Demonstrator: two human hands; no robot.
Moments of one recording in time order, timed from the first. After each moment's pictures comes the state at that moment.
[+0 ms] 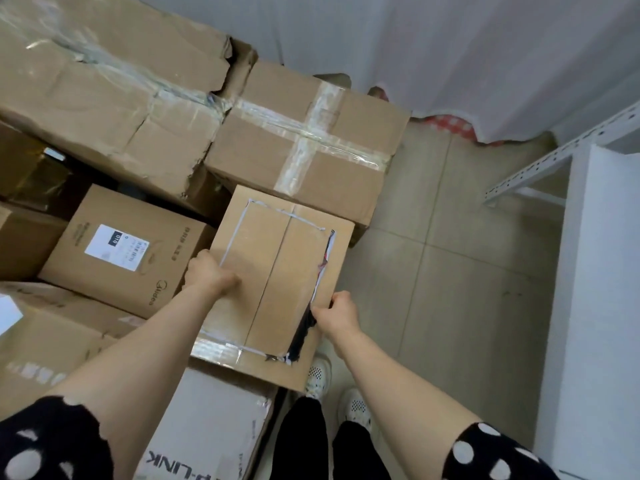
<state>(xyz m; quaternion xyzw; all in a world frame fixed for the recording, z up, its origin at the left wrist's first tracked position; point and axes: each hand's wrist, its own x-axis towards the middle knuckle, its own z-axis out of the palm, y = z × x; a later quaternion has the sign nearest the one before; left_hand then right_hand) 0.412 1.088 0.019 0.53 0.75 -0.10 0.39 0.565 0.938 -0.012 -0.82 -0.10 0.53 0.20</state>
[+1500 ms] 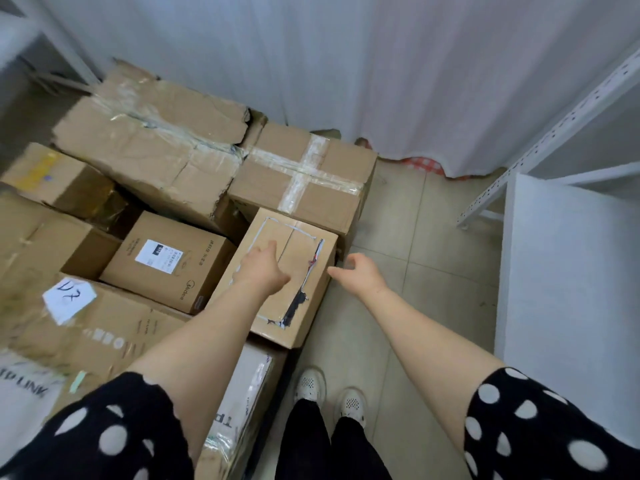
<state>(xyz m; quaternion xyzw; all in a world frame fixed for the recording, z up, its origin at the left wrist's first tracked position) 0.475 0.979 0.175 0.72 0.60 -0.18 0.28 0.625 0.886 0.174 -0.82 -0.27 0.46 0.19</state>
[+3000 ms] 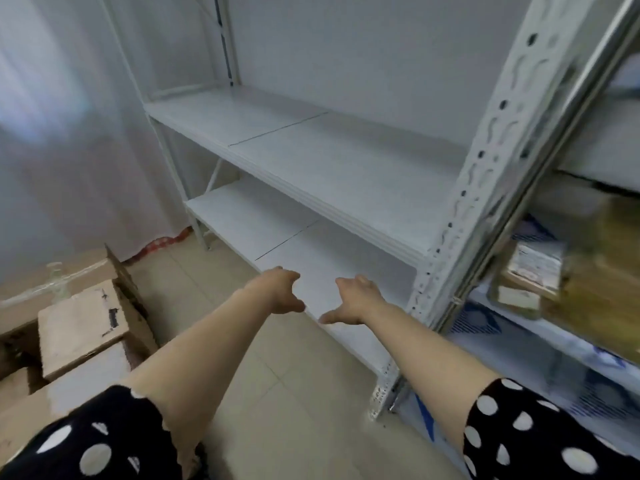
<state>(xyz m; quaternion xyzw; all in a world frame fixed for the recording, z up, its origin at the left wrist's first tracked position) 0.183 0.323 0.435 0.98 -0.05 -0.20 0.07 0.179 0.158 0.405 -0.97 -0.06 0.19 0.13</state>
